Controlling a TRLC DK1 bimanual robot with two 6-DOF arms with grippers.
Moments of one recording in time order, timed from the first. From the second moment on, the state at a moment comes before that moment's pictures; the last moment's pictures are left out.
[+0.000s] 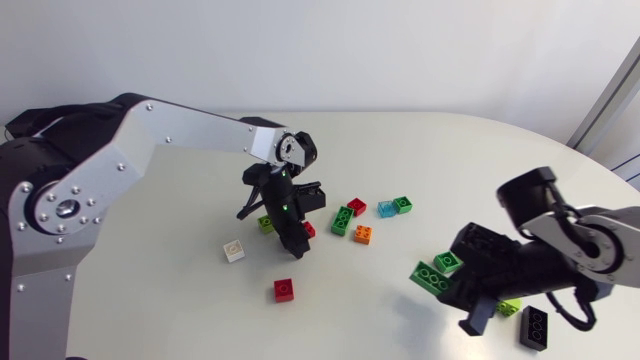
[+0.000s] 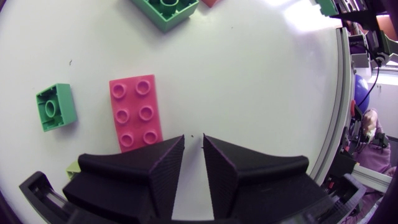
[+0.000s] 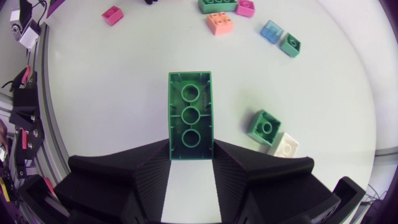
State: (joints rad) left arm -0.55 2.24 1.66 -1.02 0.25 0.59; right arm 0.16 1.16 0.57 -0.58 -0.26 -0.68
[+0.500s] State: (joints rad) left arm -0.64 2.26 1.82 -1.11 0.25 0.61; right arm -0.19 1.06 0.54 -0.65 -0.35 -0.92
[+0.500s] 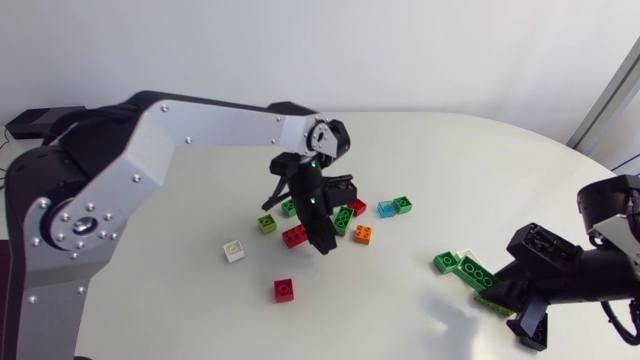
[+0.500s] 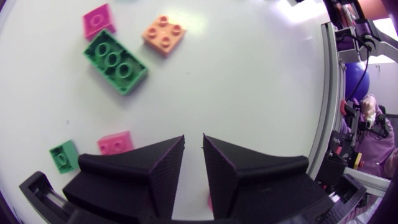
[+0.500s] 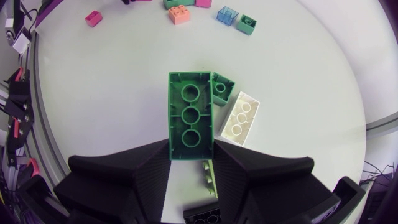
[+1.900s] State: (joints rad) left arm -0.85 2.48 2.22 -1.25 0.34 0.55; right arm -0.21 1.05 0.55 -0.64 -0.45 -0.91
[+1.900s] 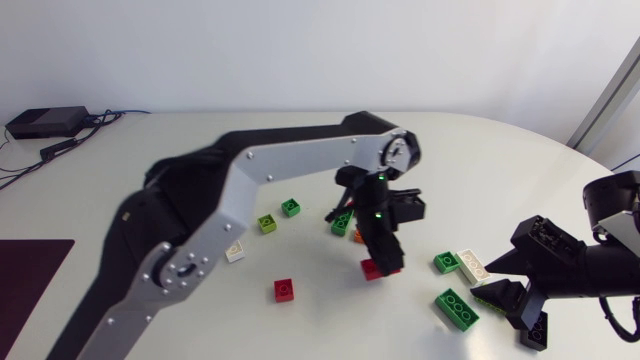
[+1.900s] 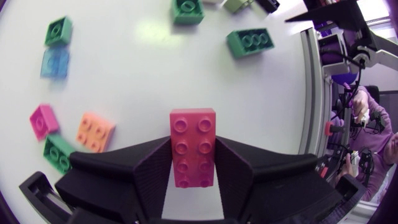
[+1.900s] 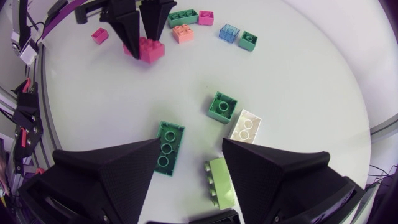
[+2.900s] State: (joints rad) left arm -0.75 2.61 2.46 -1.26 0.24 0.50; right arm -0.01 1.50 0.65 -0.26 -0.25 -0.67
